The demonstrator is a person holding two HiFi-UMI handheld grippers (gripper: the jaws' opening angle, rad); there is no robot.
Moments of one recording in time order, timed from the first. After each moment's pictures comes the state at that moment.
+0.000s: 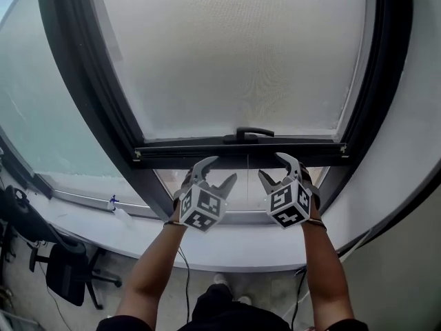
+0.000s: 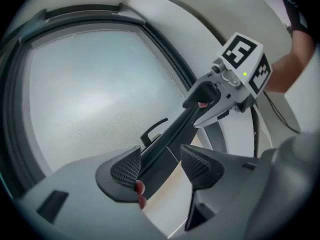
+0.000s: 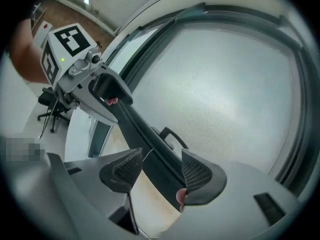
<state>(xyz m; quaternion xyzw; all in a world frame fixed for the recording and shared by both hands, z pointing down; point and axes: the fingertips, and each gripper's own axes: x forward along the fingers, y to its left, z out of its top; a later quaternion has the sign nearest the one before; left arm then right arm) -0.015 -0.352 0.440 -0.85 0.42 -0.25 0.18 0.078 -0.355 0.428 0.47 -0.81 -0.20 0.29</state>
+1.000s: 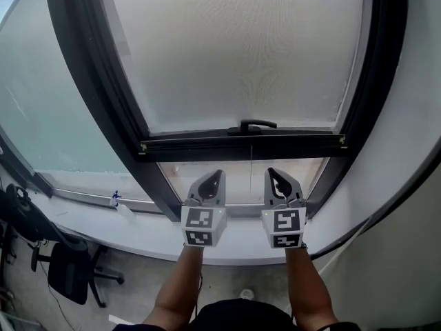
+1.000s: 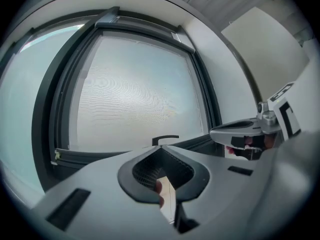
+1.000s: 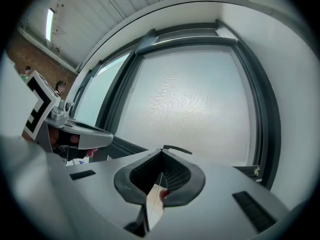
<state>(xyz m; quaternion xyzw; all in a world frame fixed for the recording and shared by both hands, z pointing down) -0.057 -0.290 0.421 -0.84 0.53 -0.03 0.03 0.064 -0.277 0.404 0.59 -0.80 -0.09 0.06</state>
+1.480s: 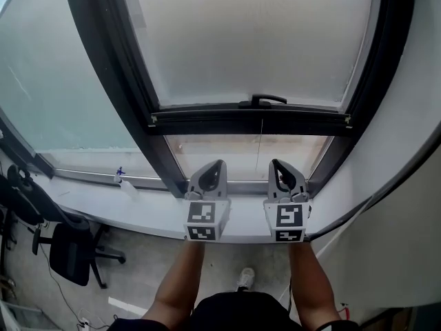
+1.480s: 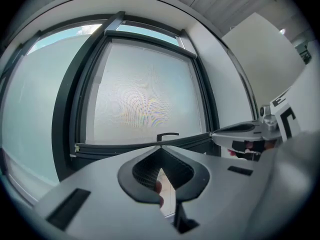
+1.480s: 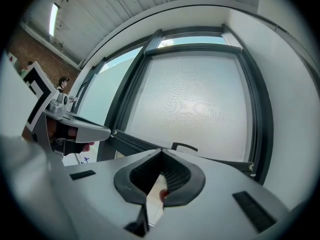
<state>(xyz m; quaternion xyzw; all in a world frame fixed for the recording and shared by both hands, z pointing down) -0.092 -0.230 0.426 -0.83 0.55 -0.02 0.02 0.036 -0.221 0.414 0.59 -0.80 -0.10 0.08</state>
